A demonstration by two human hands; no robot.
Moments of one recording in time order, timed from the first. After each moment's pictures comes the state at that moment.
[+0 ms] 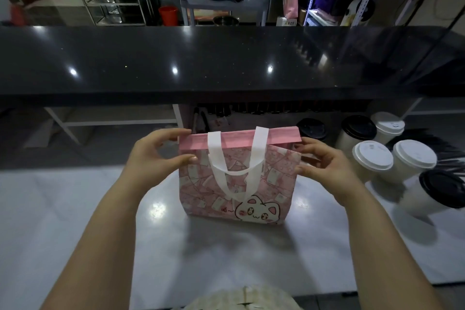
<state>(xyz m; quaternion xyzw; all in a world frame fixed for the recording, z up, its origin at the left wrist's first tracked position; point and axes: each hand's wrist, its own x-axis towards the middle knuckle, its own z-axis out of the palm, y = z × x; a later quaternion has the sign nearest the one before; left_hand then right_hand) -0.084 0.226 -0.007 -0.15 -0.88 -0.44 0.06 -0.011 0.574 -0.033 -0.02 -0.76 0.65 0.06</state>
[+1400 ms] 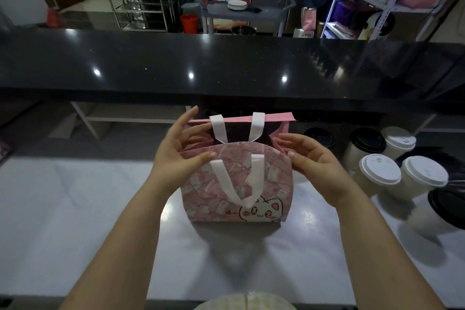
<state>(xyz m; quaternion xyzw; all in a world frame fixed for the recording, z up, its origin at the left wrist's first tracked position) -0.067 0.254 -0.017 -0.15 -0.76 -0.63 0.06 -0.019 0.550 -0.009 0.07 -0.72 0.69 -0.01</state>
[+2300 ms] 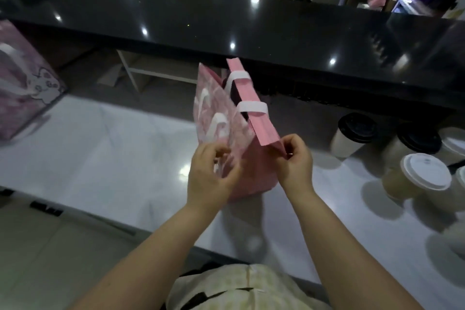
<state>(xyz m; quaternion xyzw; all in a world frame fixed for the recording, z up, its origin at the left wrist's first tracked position) 0.024 0.295 -0.085 -0.02 -0.82 -0.50 0.28 -0.025 0.465 -0.083 -0.02 -0.77 0.63 0.12</state>
